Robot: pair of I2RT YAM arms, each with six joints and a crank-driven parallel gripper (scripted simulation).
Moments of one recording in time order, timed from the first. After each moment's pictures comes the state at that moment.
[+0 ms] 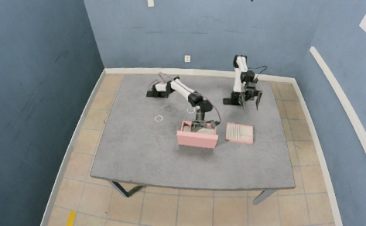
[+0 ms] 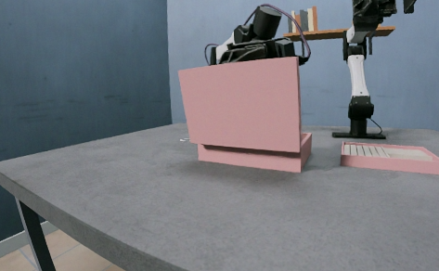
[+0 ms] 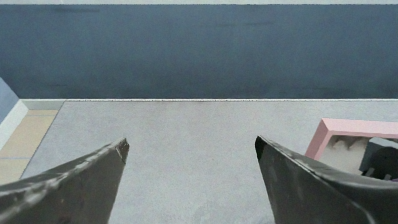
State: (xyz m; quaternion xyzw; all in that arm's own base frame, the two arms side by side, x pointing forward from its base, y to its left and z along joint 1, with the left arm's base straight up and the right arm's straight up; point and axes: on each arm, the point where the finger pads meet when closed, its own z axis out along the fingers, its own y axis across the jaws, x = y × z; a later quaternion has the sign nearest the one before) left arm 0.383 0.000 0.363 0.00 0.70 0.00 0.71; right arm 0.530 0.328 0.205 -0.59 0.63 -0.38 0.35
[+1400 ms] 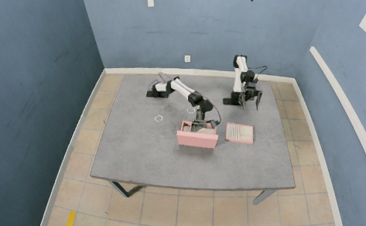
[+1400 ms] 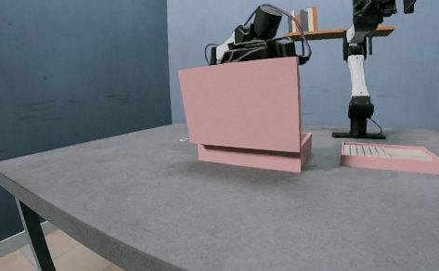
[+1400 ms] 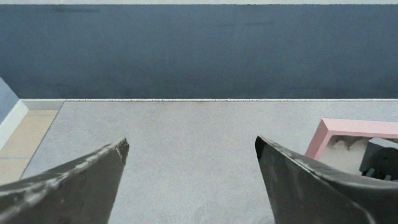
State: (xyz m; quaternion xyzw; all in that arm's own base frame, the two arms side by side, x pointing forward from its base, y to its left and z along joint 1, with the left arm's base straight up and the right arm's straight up) left arm 0.383 0.000 0.363 0.00 0.70 0.00 0.71; right arm 0.528 0.329 0.206 -0.59 0.63 -0.38 0.35
